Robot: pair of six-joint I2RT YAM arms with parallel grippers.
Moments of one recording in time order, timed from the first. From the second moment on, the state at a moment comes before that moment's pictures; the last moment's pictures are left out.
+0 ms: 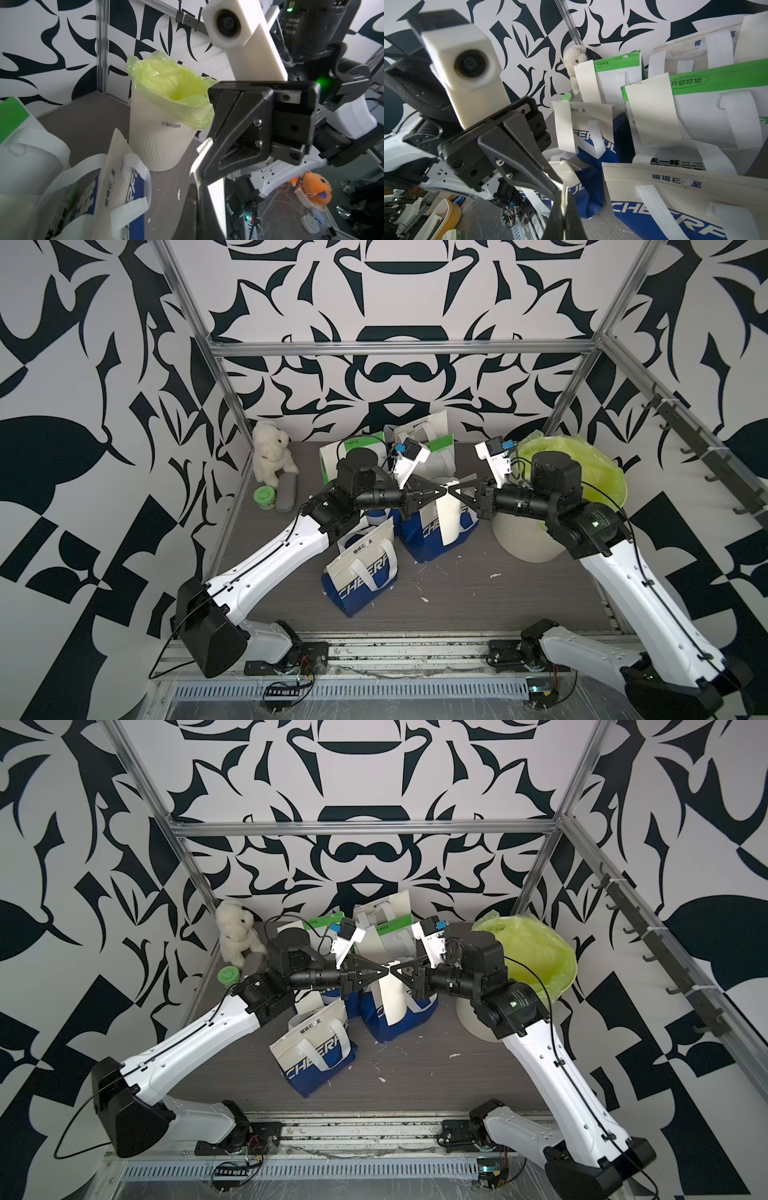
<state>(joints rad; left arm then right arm) -0.77 1.37 1.29 -0.05 0.69 -0.28 0.44 1.07 1.34 -0.66 -0.60 0.33</state>
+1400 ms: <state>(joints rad) -0.77 1.25 1.29 -0.18 0.80 -0.19 0.30 1.16 1.38 -0.63 -1.20 0.30</state>
